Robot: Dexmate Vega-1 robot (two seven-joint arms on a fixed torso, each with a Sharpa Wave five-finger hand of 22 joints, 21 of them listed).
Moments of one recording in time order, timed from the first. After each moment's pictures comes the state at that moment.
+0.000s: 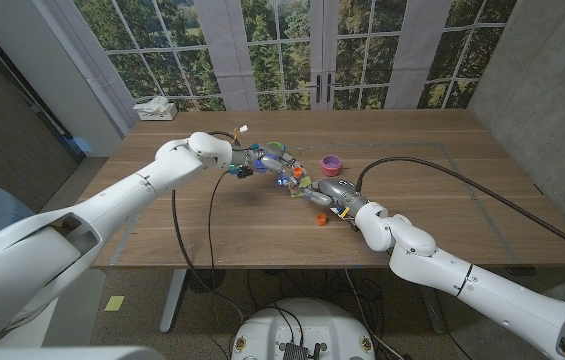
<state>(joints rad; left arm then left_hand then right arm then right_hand) 0.41 0.66 0.78 -1.44 -0.30 0.20 -0.58 1.27 0.00 0.52 -0.17 0.18 0.93 -0.09 0.30 0.40 0.96 -0.21 0.22 0.52 1.29 -0.23 0.42 0.54 0.63 -0.06 1.53 0.19 -0.85 -0.71 -0.85 -1.90 -0.62 -0.41 0.02 0.15 0.13 0.52 0.14 0.19 0.58 -0.07 0.21 0.18 0.47 -0.10 0.22 0.21 0.18 -0.04 0.27 0.28 0.33 -0.04 0.20 0.17</state>
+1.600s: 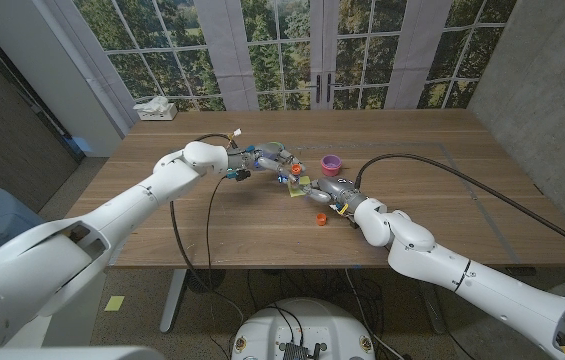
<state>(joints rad) 0.45 0.60 0.74 -1.27 -0.29 -0.06 -0.59 1.27 0.00 0.51 -0.17 0.17 0.95 -0.11 0.29 0.40 0.96 -0.21 0.22 0.54 1.29 -0.23 0.37 0.55 0.60 -0.05 1.53 0.19 -0.82 -0.71 -0.86 -1.90 -0.60 -0.44 0.07 0.13 0.11 0.53 0.15 0.19 0.58 -0.07 0.21 0.18 0.48 -0.11 0.21 0.21 0.18 -0.04 0.27 0.28 0.33 -0.04 0.20 0.17</state>
